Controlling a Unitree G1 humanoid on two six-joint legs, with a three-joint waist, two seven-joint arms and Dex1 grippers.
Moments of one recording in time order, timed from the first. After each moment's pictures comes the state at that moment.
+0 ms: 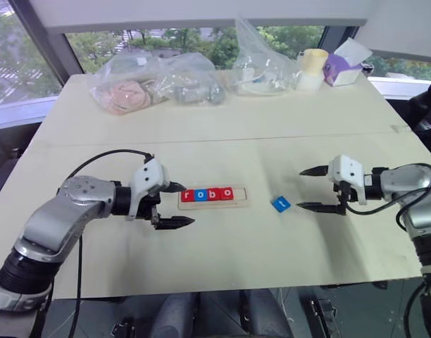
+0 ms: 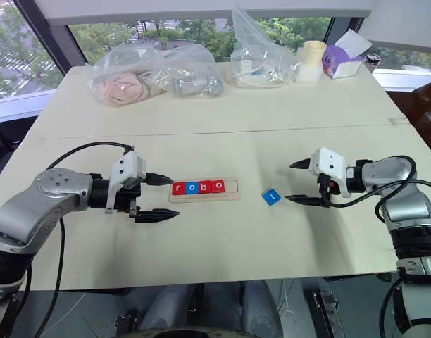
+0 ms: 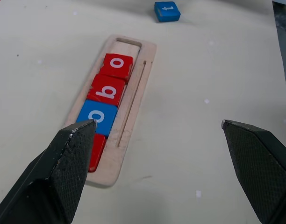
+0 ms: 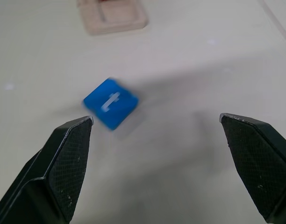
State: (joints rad) left arm -0.38 0.83 -0.11 -0.37 -0.48 0.71 -1.05; right arm -0.45 -0.90 0.04 0.31 0.18 -0.04 1.34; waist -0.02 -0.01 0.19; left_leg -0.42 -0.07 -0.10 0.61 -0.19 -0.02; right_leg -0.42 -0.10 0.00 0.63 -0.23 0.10
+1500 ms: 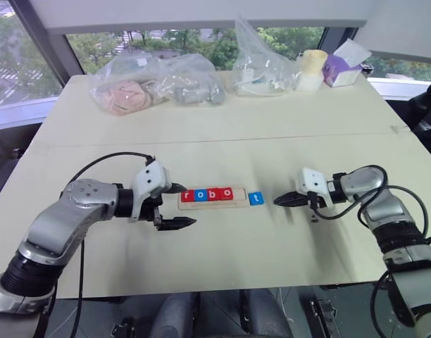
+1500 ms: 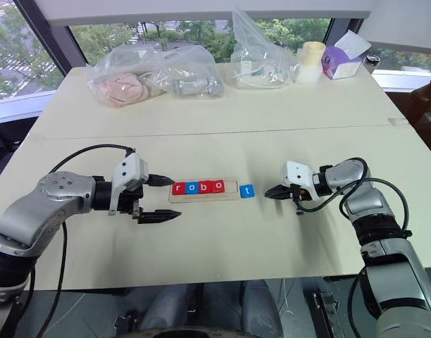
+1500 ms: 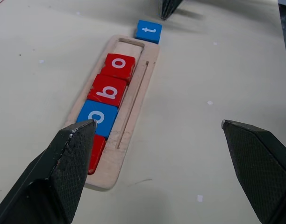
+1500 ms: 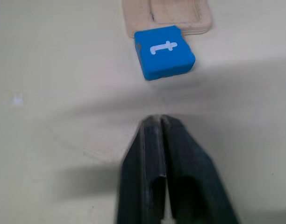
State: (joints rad) left arm -0.35 0.82 -0.11 -0.39 -0.47 0.70 -1.02; right arm -0.59 -0.71 0.16 0.48 0.10 -0.03 1.40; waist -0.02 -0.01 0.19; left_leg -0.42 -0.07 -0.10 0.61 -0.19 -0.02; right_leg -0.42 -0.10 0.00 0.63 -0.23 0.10
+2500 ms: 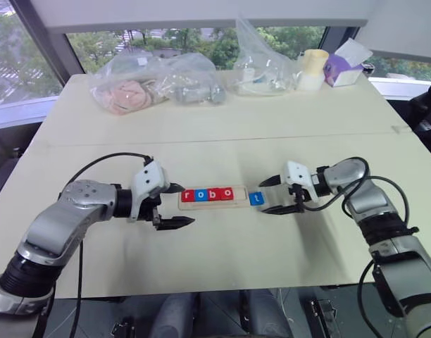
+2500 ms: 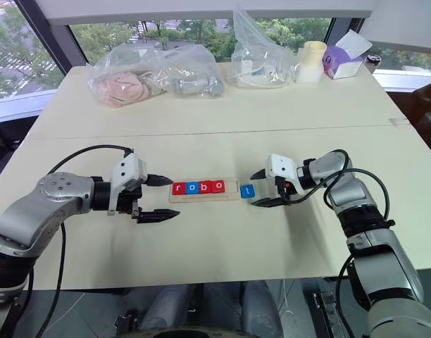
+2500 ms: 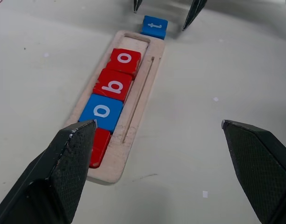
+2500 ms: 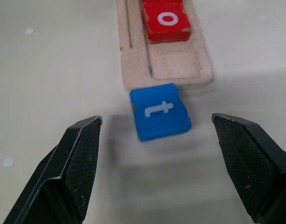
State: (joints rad) left arm -0.34 0.82 -0.11 -0.38 -0.47 0.70 -1.00; right arm -0.68 -0.64 0.23 0.55 0.06 -0.08 1.42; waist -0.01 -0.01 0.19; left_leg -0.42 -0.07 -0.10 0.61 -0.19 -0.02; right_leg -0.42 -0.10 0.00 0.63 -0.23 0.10
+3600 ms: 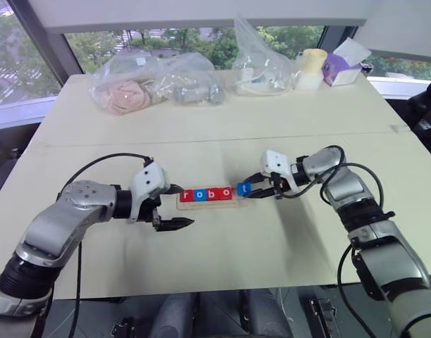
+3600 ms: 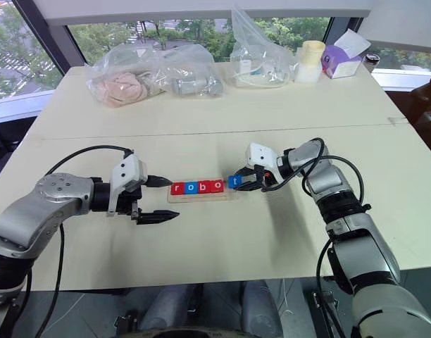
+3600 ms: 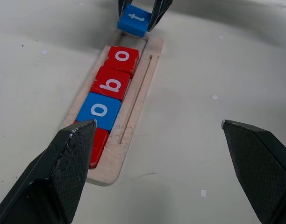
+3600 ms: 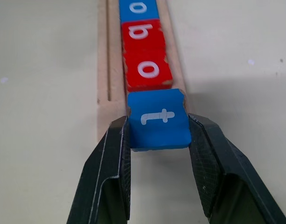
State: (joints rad) left arm -0.33 0.83 -0.11 -0.40 -0.47 0.72 -1.00; right arm -0.80 -0.55 0.28 0.57 0.02 0.03 1.39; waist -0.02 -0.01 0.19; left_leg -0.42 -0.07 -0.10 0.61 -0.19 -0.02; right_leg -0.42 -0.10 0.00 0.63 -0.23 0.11
